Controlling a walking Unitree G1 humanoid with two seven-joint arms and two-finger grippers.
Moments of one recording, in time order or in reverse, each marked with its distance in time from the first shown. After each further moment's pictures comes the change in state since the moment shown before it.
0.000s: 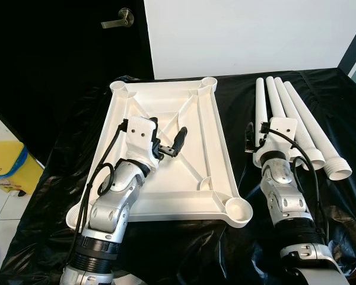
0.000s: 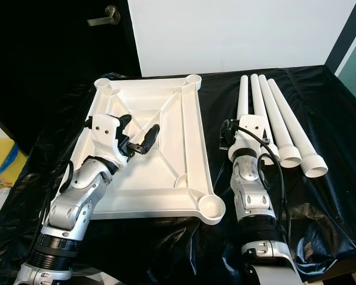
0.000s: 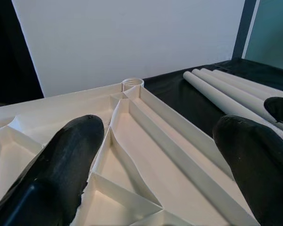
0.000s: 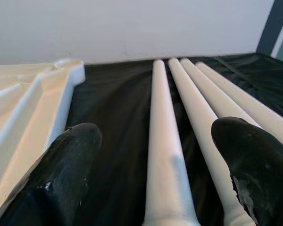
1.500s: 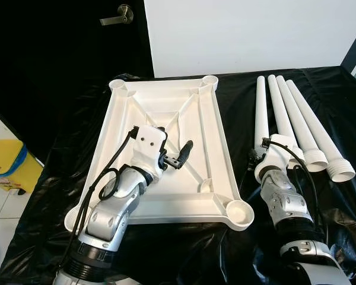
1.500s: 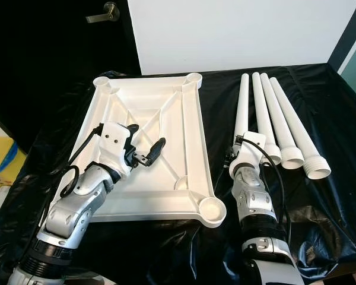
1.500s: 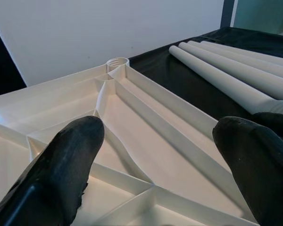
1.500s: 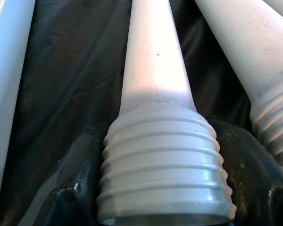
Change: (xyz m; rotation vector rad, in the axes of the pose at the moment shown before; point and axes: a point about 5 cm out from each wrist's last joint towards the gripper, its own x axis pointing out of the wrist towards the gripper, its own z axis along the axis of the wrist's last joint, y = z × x) left arm -0.007 -0.011 -0.006 0.071 0.089 -0.082; right arm -0.001 -0.006 -0.043 0.128 0.324 0.003
